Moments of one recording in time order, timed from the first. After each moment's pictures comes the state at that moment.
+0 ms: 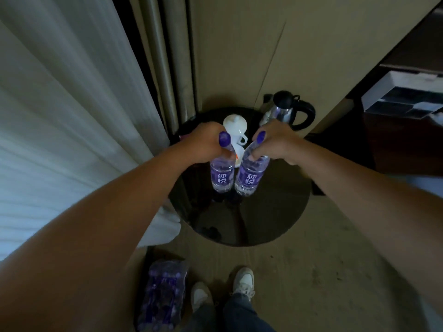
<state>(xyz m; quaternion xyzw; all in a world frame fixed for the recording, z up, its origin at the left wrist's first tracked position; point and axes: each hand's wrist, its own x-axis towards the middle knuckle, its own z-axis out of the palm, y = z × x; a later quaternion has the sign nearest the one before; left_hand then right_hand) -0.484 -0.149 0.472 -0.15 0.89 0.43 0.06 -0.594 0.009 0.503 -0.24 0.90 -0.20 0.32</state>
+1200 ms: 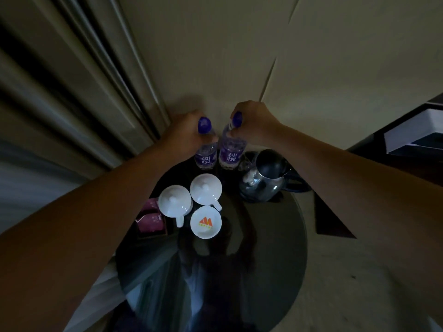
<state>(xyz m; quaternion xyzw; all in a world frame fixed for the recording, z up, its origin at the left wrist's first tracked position) -0.724 -0.239 0.421 -0.24 0.87 0.42 -0.06 -0.852 -0.112 0.459 -0.40 0.87 -0.17 0.22</state>
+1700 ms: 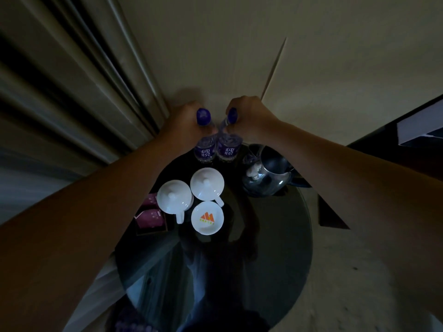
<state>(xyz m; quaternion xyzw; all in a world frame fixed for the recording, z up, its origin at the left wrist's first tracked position) -0.732 -0.247 0.396 -0.27 0.86 0.43 -0.05 -0.853 -0.126 0.424 -0.42 0.86 -0.16 0.24</state>
